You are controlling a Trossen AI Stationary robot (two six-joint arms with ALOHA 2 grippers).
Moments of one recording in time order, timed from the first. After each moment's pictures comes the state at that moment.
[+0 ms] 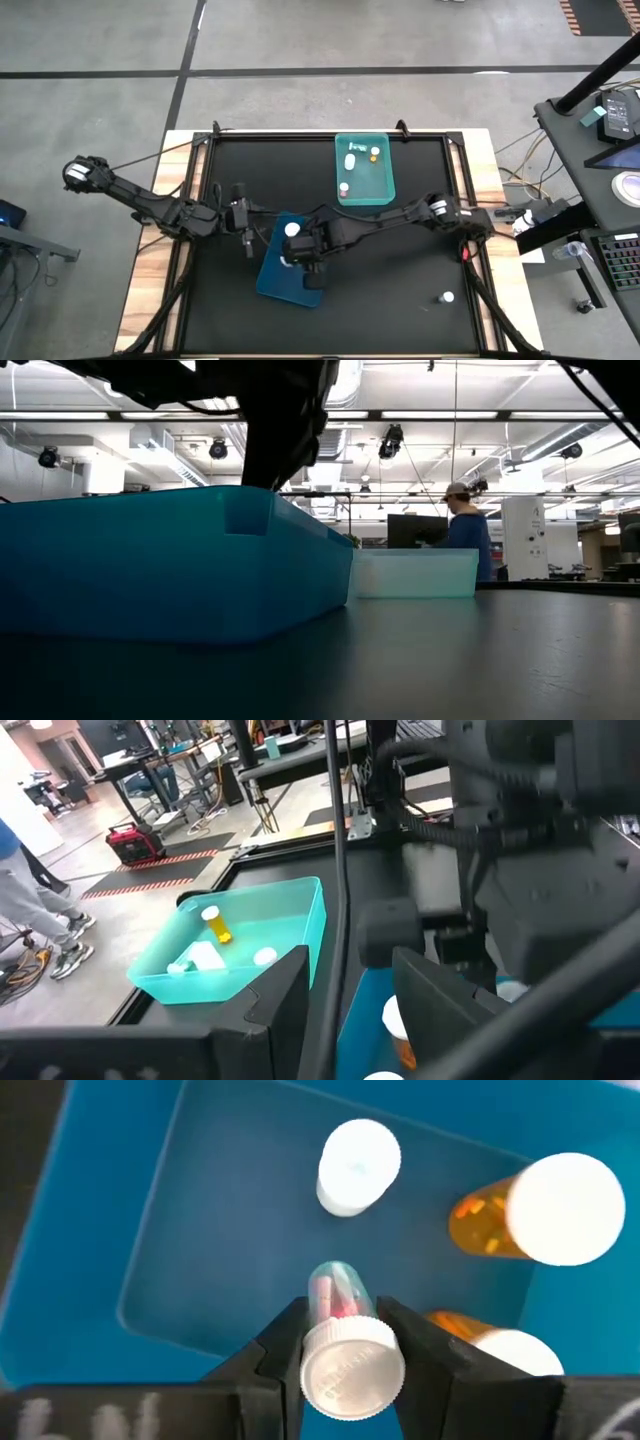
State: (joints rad) left arm -0.39 0.84 0.56 0.05 -0.60 0.09; right arm 0.21 2.31 2.15 -1.02 0.04 0.14
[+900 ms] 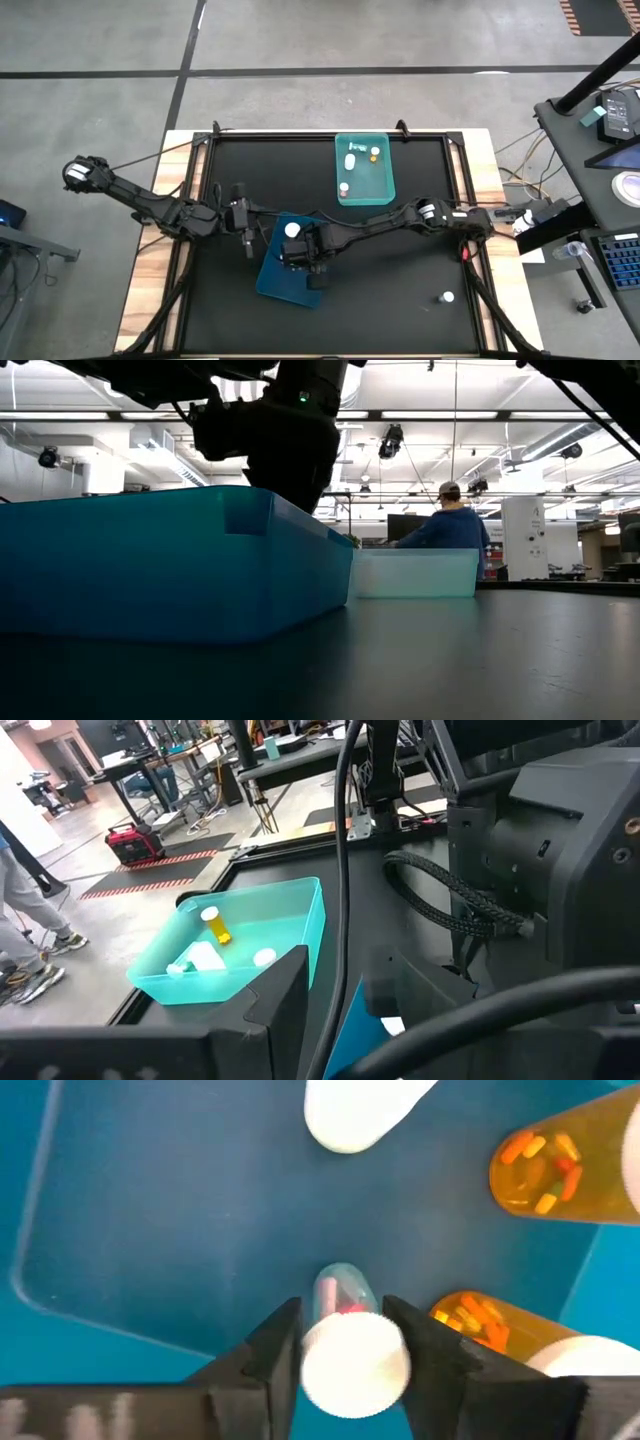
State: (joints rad) left arm -0.39 0.84 0.56 0.05 -0.60 0.10; right arm 0.20 2.41 2.15 -1.07 0.04 0.10
